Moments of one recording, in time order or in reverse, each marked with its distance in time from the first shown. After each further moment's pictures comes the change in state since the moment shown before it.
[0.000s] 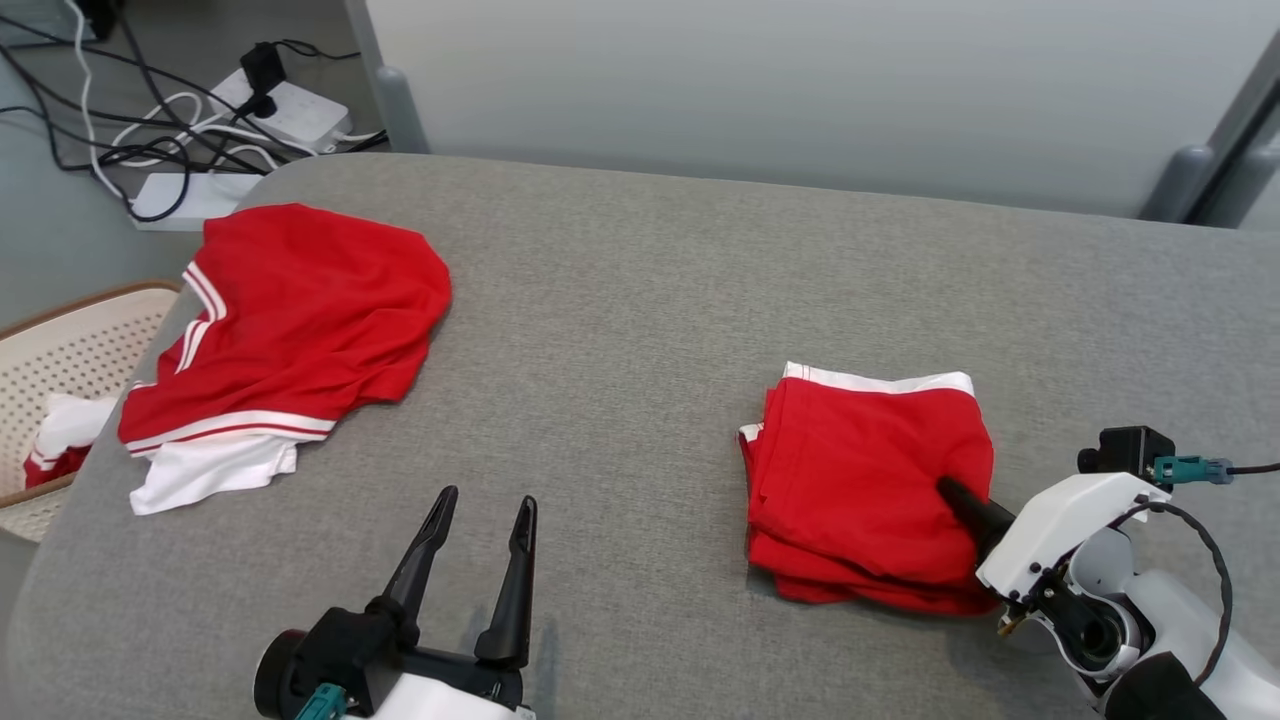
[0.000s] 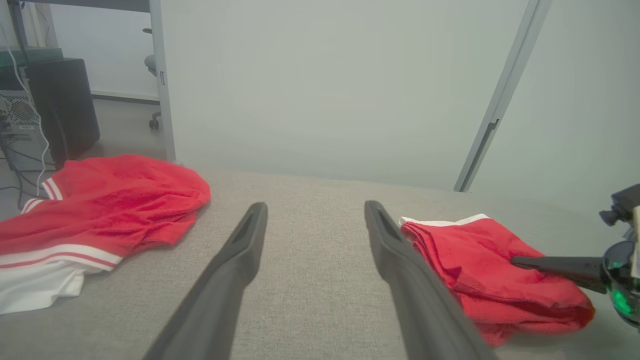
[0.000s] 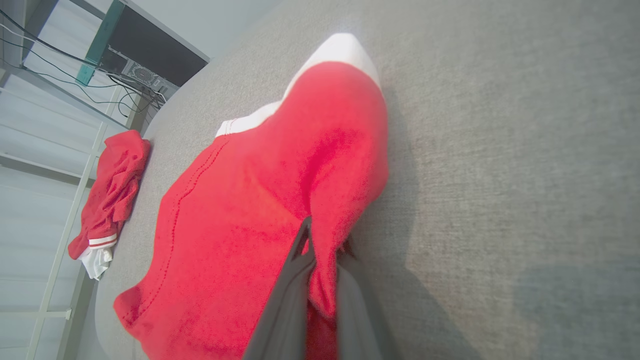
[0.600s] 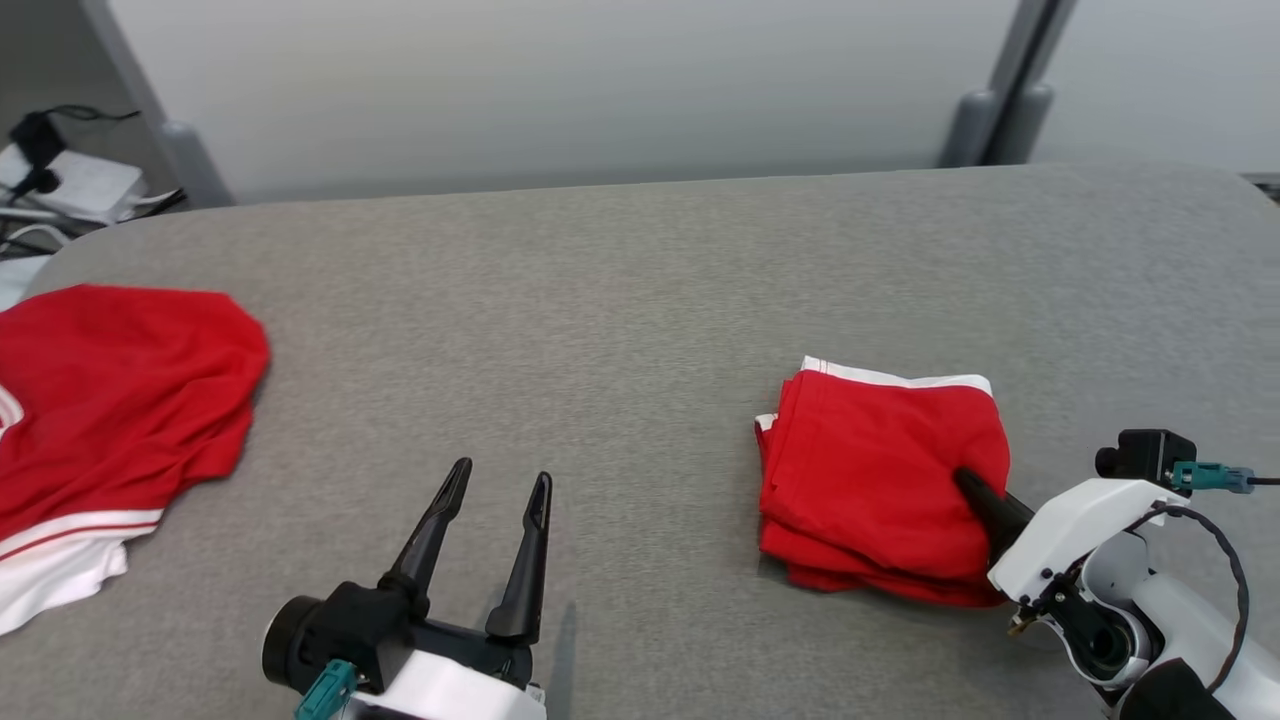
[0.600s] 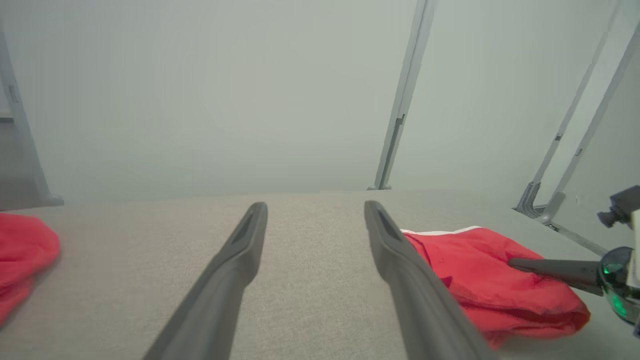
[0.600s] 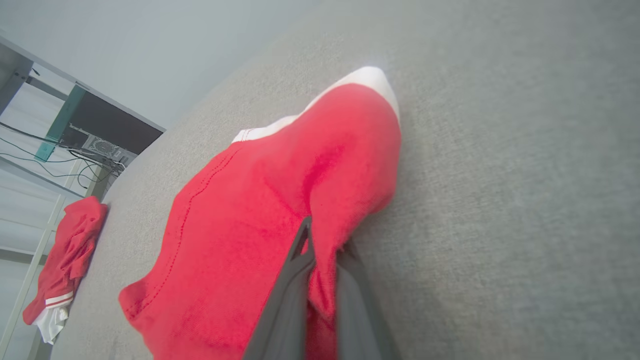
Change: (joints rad) left arm -0.042 0.000 -0.014 0.001 0.009 -0.019 0.000; right arm -0.001 -0.051 0.090 -0.031 0.045 0.000 -0.114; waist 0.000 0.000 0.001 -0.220
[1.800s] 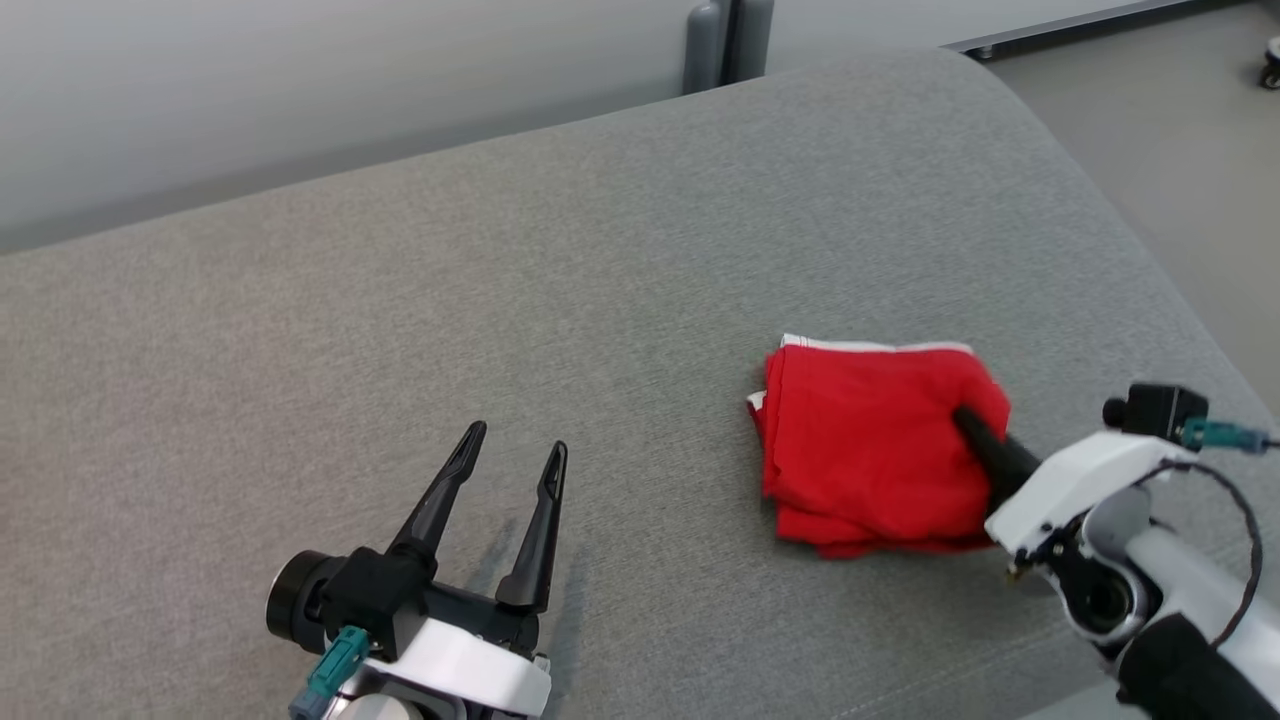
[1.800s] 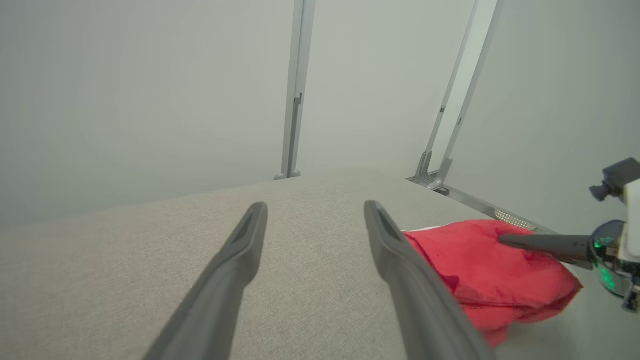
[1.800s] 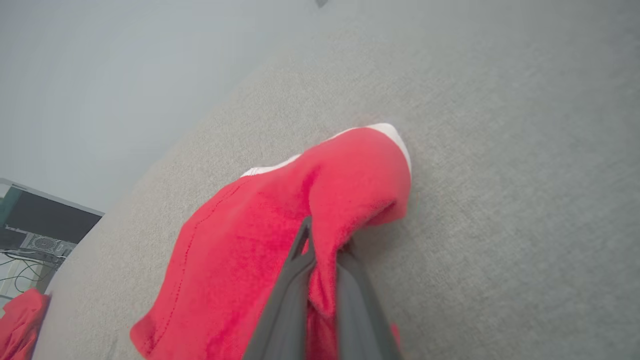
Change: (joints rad) left arm -0.065 0.000 -0.008 0.020 0.054 -0.027 0.000; right arm -0.066 -0.026 0.105 -0.025 0.089 0.000 -0.107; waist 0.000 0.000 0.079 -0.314
